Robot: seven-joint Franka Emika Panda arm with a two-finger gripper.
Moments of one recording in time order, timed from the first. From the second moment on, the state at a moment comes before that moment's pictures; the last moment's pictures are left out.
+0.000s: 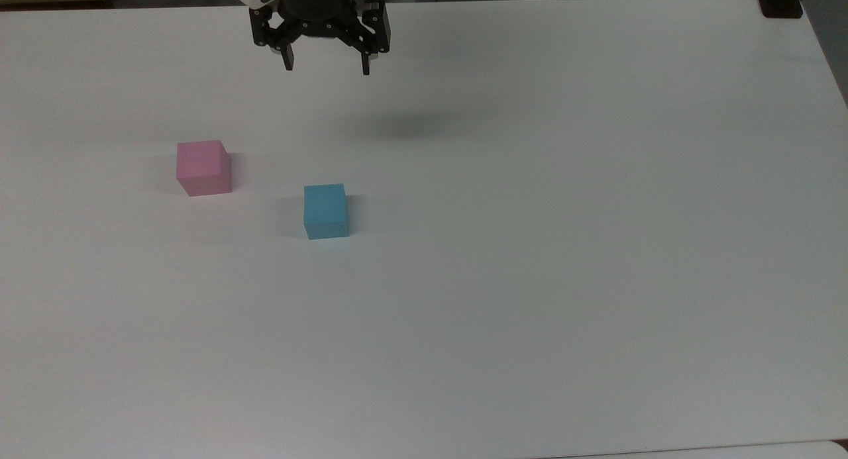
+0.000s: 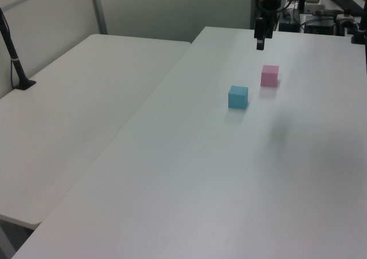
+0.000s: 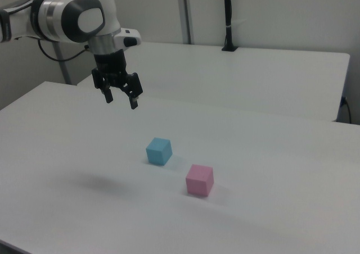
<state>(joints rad) 0.08 0.06 -0.08 -1.69 -0.01 1.76 0.03</state>
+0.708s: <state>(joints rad) 0.08 0.06 -0.08 -1.69 -0.01 1.76 0.02</state>
